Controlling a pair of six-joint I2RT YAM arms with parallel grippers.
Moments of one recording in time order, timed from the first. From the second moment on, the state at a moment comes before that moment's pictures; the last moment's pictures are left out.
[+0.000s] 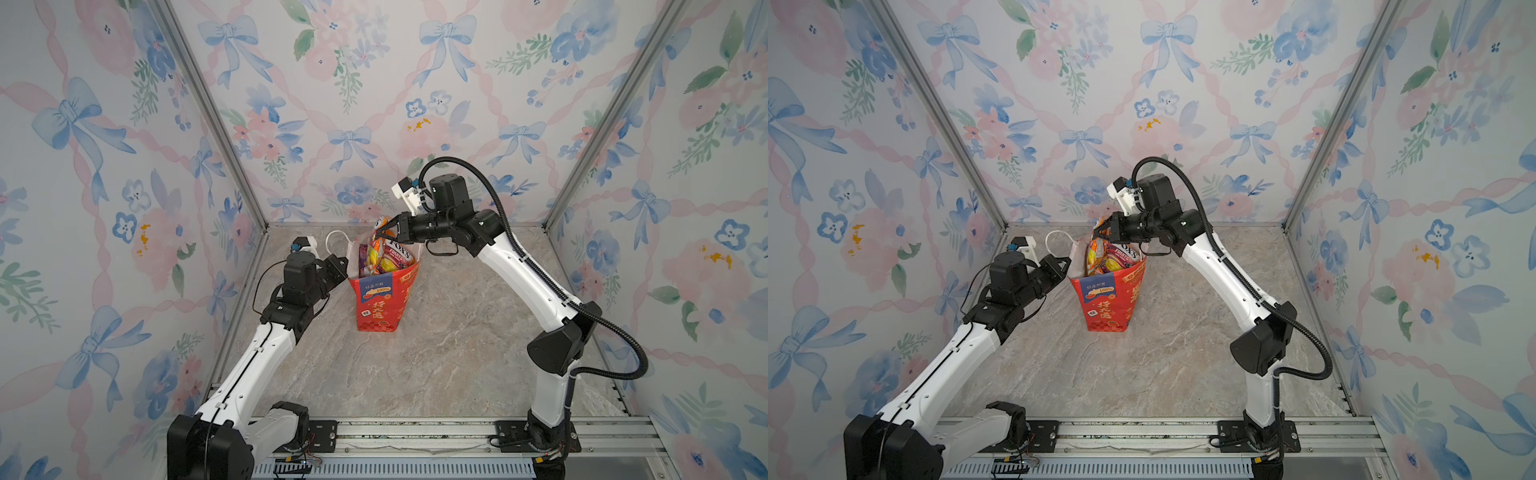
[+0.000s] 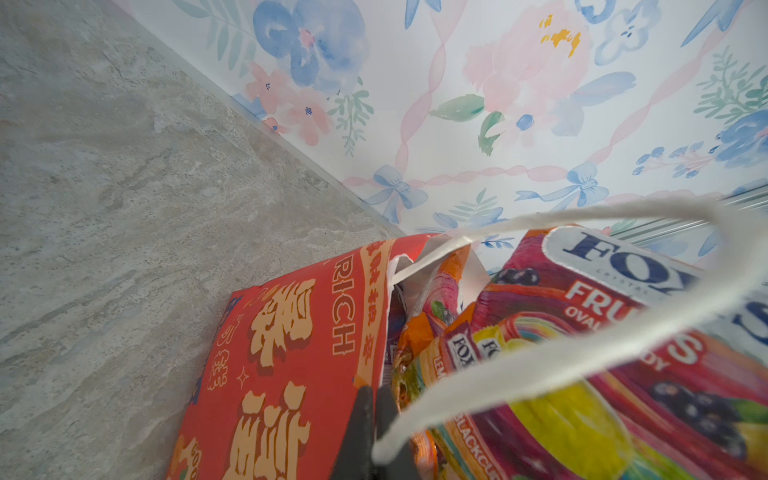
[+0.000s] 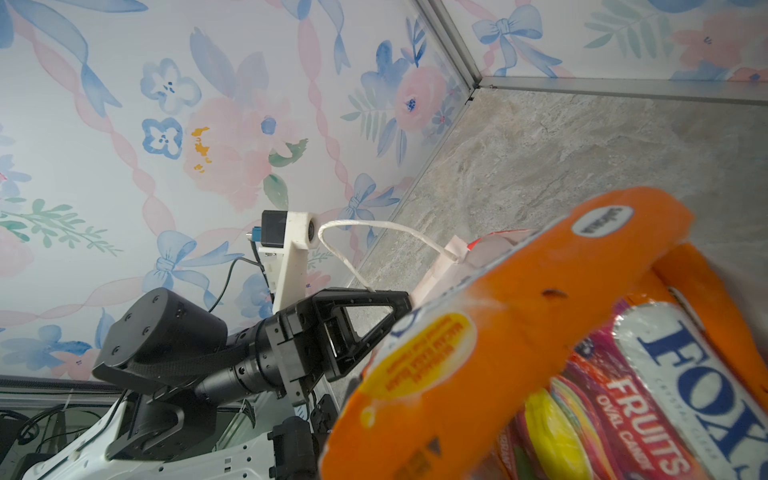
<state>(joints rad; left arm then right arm) -0.22 1.10 0.87 -0.10 0.18 -0.86 0.66 1.94 2.17 -0.72 -0.61 0.52</state>
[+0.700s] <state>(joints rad) -0.22 1.10 0.87 -0.10 0.18 -0.86 0.65 1.95 2.06 -0.73 -0.58 0.55</state>
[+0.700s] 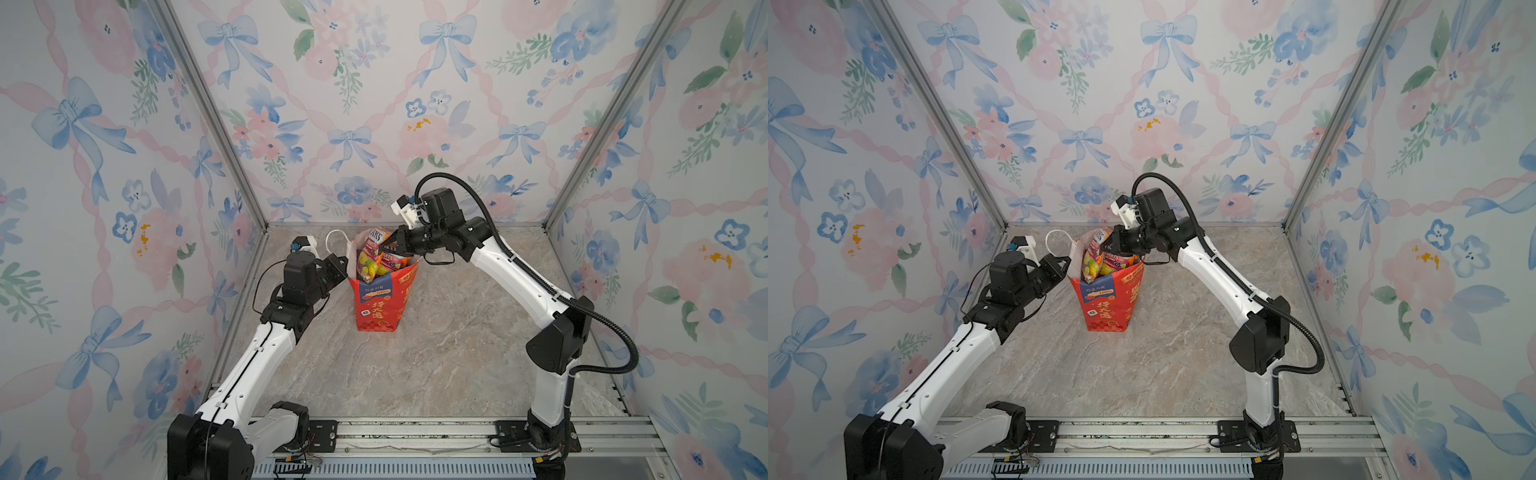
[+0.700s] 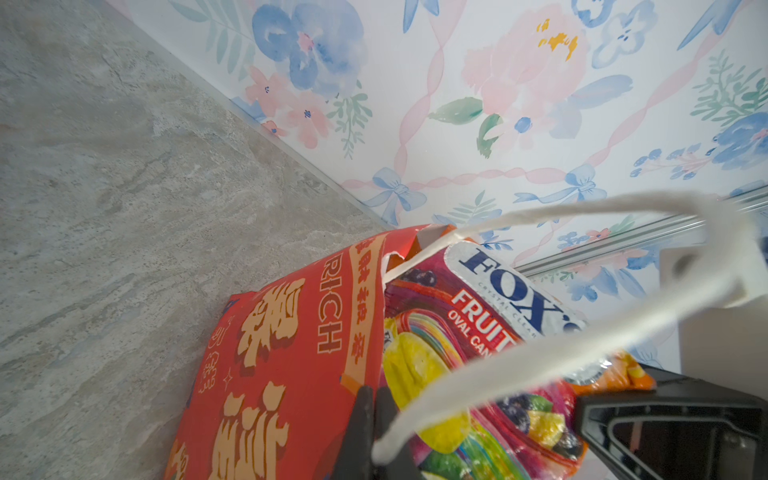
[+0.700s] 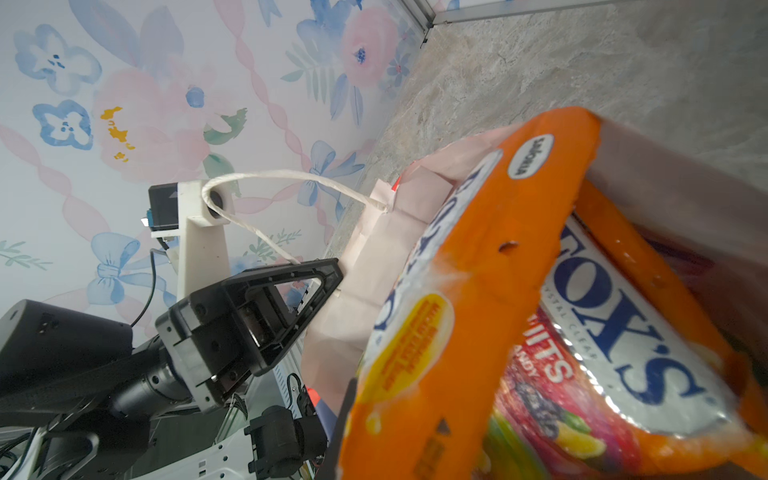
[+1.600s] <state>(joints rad) -0.22 1.11 0.87 -0.08 0.18 -0.86 0.67 1.95 2.36 -1.01 -0.48 0.41</state>
